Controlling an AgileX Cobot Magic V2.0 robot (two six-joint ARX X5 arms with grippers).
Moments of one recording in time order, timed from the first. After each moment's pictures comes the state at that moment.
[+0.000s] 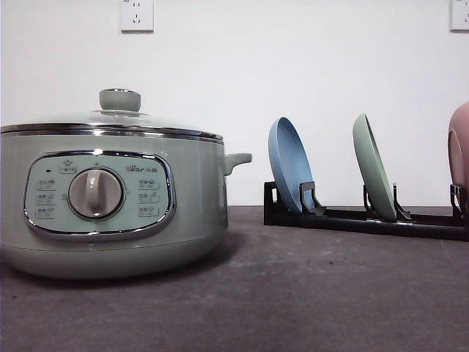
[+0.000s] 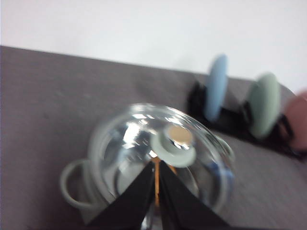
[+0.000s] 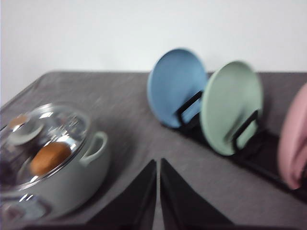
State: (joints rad) left_arx 0.08 0.63 1.00 -0.74 0.47 -0.13; right_arx -0.10 0.63 1.00 -0.70 -0.55 0.07
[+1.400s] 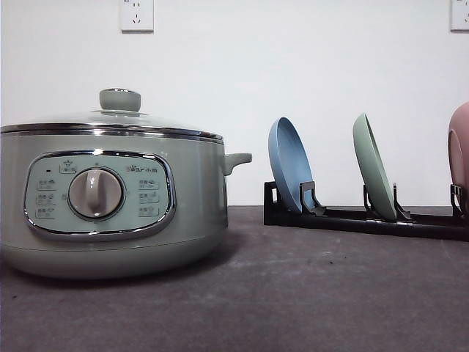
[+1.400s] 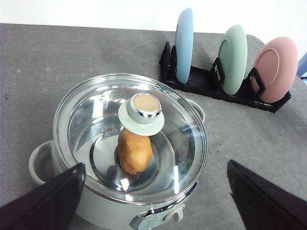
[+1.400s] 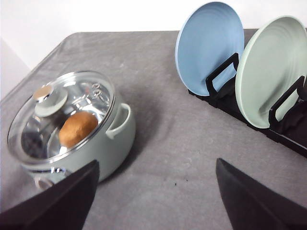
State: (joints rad) left_arx 0.01 0.69 1.10 -0.88 0.50 -0.03; right_arx 0.00 0.78 1.08 -0.78 -0.55 0.10
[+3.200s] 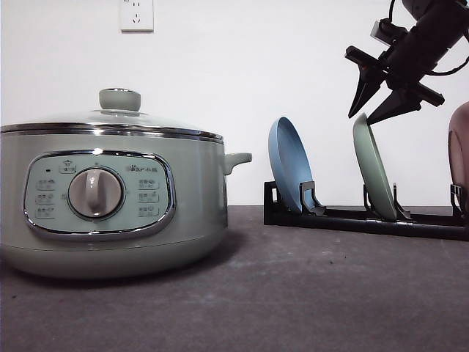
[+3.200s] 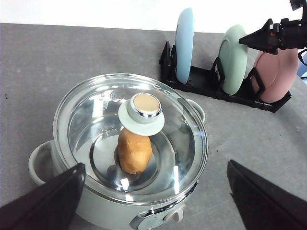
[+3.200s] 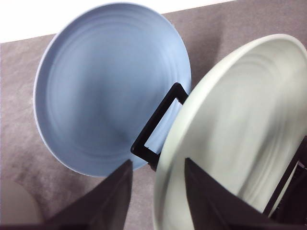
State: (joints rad) left_arx 0.01 0.69 1.10 -0.88 0.50 -0.03; right_arx 0.05 1.81 1.58 -0.41 -0.41 0.24
